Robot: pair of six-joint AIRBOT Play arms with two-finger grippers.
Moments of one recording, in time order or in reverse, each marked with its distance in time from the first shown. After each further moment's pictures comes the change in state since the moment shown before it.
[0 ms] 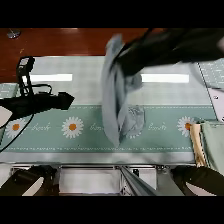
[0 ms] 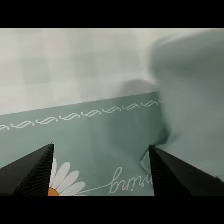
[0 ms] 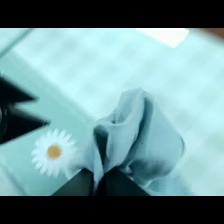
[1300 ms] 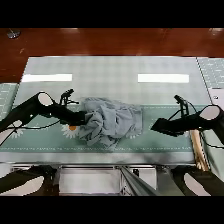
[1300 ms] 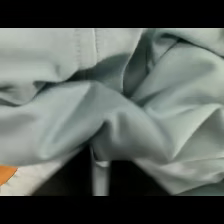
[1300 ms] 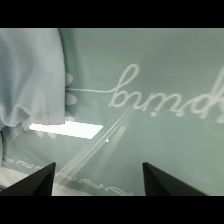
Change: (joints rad) left arm 0.072 -0.573 -0.055 -0.350 -0.157 0.199; right arm -0.646 0.261 -1.047 0.206 0.037 -0.041
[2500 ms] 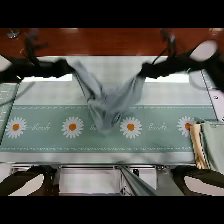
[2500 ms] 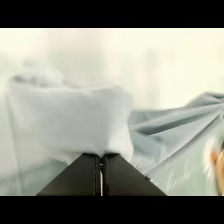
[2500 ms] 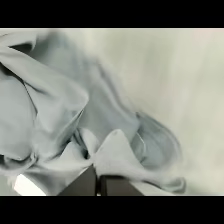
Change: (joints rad) left arm 0.138 0.151 0.492 -0.158 0.078 0.067; right arm 0.193 -0.402 0.932 0.054 -0.029 -0.012
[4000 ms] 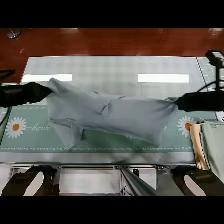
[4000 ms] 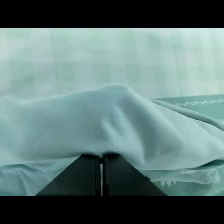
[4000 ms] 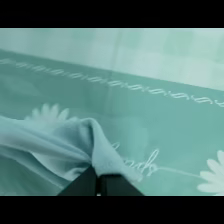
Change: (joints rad) left arm 0.161 0.388 -0.329 0.127 -0.150 -0.033; right arm -0.098 0.550 -0.465 -0.409 0.136 0.107
